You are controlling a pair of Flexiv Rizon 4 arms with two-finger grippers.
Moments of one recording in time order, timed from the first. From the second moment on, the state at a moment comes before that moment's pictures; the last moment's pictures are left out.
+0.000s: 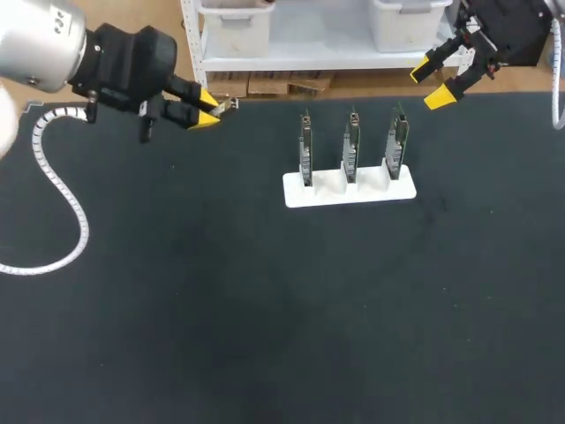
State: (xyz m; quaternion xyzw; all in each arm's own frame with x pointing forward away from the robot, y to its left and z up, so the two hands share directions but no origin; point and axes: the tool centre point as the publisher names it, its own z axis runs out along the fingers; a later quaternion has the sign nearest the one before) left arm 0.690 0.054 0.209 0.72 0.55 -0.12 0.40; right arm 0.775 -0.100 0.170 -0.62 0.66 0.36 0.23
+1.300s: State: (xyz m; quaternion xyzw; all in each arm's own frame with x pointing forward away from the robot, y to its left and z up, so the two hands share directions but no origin) left arm 0.739 -0.031 0.211 0.73 0.42 -0.26 0.48; right arm 0.775 -0.100 0.170 -0.62 0.66 0.36 0.23
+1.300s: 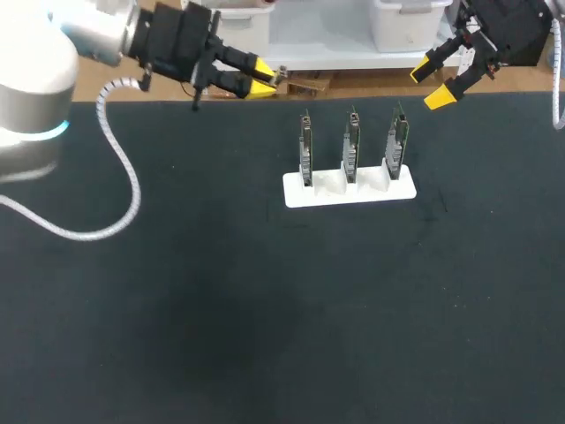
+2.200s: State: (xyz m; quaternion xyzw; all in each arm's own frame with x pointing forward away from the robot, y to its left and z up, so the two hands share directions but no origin) left arm 0.766 -0.076 0.231 0.72 0.35 -0.34 0.50; right arm 0.775 -0.100 0.170 -0.62 0.66 0.36 0.23
